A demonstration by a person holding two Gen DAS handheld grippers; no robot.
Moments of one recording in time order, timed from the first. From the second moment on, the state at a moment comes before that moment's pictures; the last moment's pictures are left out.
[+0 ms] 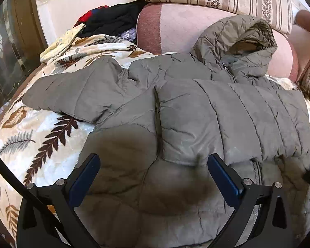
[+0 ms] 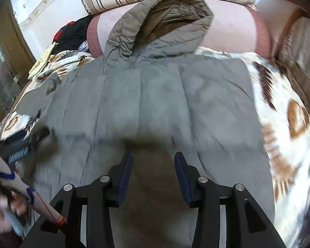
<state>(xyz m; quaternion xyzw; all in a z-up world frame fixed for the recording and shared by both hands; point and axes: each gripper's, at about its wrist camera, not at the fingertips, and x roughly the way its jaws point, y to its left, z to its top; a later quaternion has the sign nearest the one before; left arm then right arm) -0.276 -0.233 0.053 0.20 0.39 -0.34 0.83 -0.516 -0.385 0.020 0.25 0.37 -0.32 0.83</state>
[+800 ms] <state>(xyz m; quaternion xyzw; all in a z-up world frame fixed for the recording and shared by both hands) -0.362 -0.140 0.024 0.22 0.39 -0.34 0.83 -0.639 -0.281 -0.012 0.22 0.36 -0.30 0.86</state>
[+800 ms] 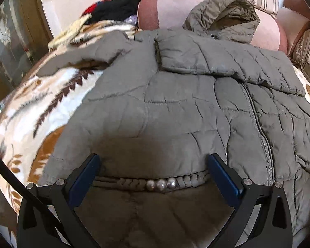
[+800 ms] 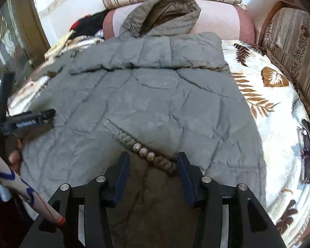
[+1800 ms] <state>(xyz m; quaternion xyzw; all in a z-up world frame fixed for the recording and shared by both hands) -0.341 -0.101 0.053 0.16 0.36 -0.33 0.86 -0.644 -0.250 0.005 0.19 0.34 -0.34 0.85</state>
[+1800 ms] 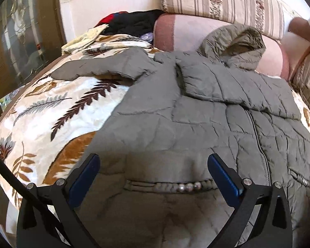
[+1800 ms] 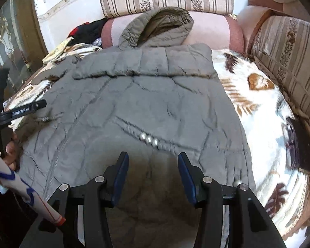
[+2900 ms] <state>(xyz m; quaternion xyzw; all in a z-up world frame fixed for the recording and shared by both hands) -0.320 -0.110 0.053 0.16 0.40 -0.28 0.86 -0.531 -0.360 -0.018 0.19 0.40 -0.36 0.82</state>
